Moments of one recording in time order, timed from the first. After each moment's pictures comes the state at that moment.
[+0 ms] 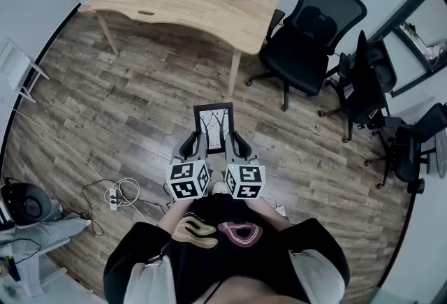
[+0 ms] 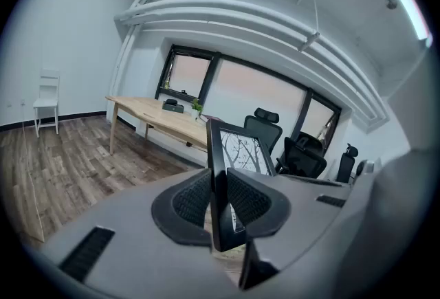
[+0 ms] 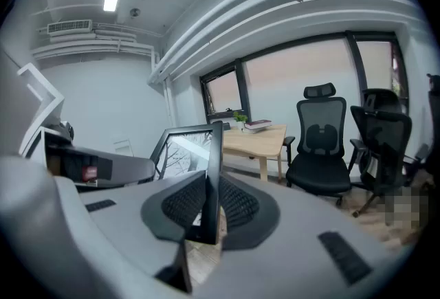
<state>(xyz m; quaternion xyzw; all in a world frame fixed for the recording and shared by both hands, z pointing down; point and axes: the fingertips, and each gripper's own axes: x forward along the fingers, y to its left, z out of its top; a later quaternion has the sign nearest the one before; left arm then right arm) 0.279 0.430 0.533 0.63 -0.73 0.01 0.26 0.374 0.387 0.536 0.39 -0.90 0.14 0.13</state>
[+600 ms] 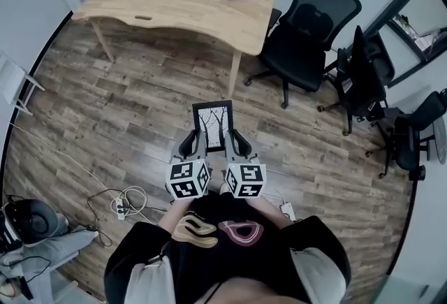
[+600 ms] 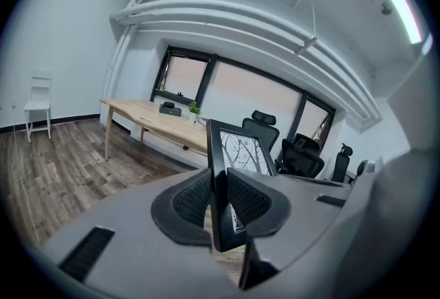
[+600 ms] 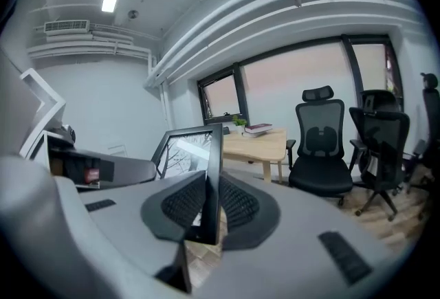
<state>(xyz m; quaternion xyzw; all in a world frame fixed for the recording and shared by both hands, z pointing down) 0.228 0.430 0.526 0.65 -0.71 0.01 0.25 0.326 0.392 0.527 0.41 -0.90 0.13 0.11</state>
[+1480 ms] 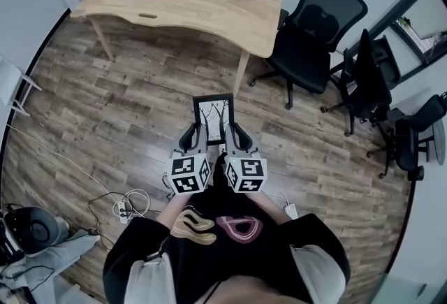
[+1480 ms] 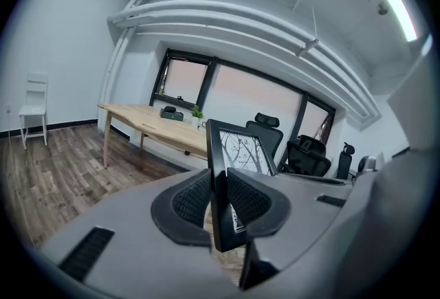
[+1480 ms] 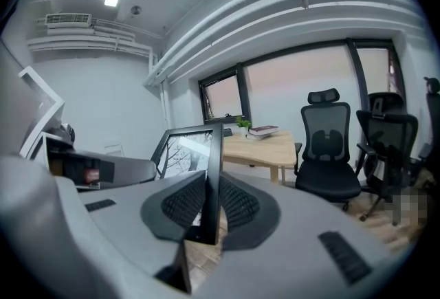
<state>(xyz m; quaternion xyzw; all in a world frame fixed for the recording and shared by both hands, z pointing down) 0.166 0.401 0.538 0.66 -0.71 0.00 0.23 0.263 0.364 0.538 0.42 -0.89 0.12 0.11</state>
